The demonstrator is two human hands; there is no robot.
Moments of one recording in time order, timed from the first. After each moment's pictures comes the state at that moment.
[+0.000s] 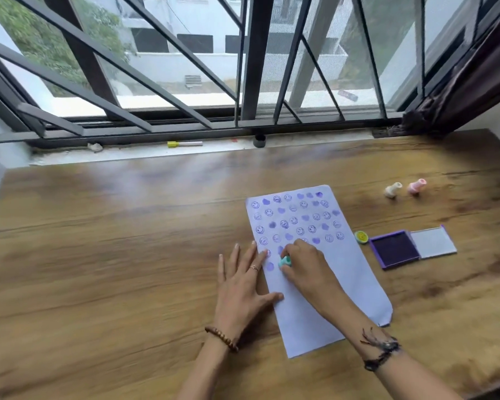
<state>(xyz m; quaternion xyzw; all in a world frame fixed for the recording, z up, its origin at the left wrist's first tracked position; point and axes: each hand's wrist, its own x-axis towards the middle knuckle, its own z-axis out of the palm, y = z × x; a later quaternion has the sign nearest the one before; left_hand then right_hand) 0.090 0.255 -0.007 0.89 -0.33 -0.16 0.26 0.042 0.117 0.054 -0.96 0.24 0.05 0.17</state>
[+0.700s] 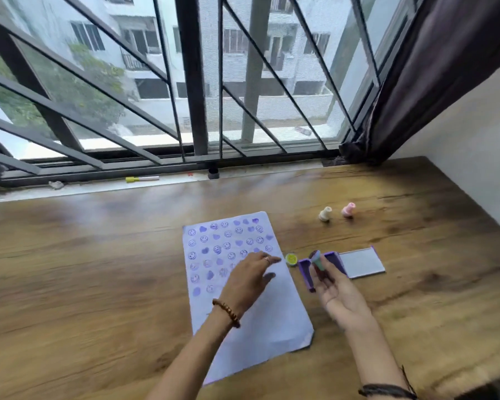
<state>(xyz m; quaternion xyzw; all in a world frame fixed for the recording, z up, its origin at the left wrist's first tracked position) 0.055 0.103 0.047 0.82 -0.45 -0.15 0.32 -0.061 -0.028 0.085 -0.19 0.43 -0.20 0.86</state>
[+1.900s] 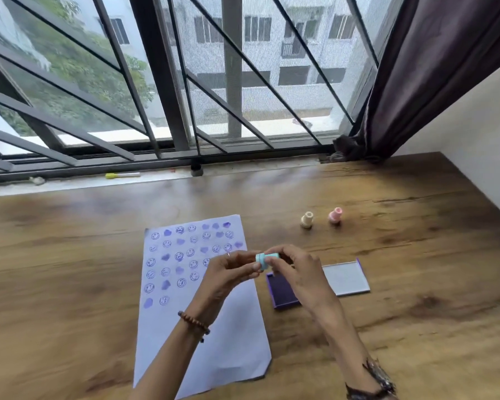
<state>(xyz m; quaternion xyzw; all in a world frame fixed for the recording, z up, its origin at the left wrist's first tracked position) 0.045 0.051 0.057 0.58 -0.11 -0.38 0.71 -0.038 -0.087 0.093 -0.84 0.21 -0.07 0.50</state>
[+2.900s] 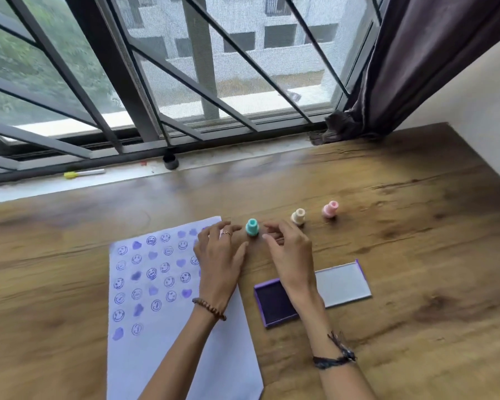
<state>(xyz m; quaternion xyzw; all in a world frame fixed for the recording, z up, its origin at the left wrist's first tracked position) 0.084 -0.012 0.018 0.91 -0.22 -0.03 0.34 0.017 -0.120 0.044 -0.85 0.28 -0.21 0.40</state>
